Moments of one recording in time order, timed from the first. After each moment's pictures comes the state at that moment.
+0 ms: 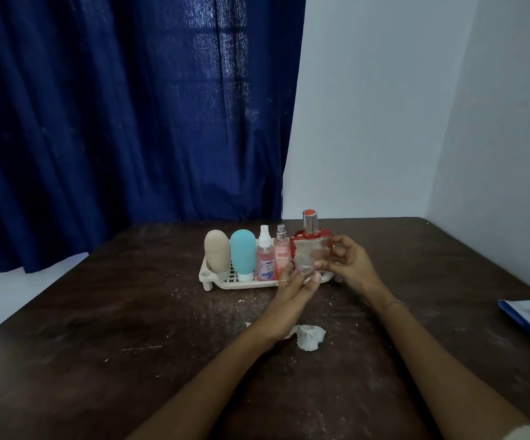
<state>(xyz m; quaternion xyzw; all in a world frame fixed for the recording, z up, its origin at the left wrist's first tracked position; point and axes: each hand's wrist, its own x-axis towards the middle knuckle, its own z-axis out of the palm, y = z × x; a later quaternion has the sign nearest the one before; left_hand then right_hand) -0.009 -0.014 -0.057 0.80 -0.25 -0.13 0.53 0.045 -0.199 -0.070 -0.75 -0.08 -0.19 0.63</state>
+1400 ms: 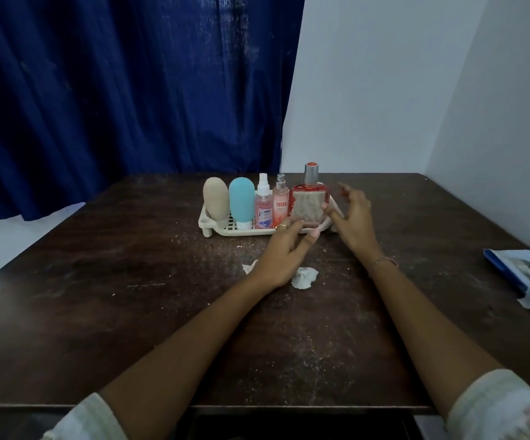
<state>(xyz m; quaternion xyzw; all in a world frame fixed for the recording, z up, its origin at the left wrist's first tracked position) 0.003 -0.014 -0.078 0.80 -0.33 0.05 0.49 0.030 -0.190 -0.074 -0.86 0.03 -0.34 0.38</state>
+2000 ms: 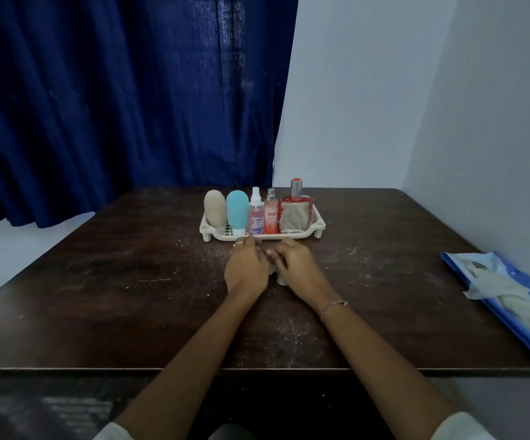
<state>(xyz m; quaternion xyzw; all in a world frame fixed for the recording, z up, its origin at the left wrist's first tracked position) -0.029 0.010 -0.079 0.91 -0.08 0.20 0.35 -0.053 -0.102 -0.077 -0.91 -0.15 -0.26 0.28</state>
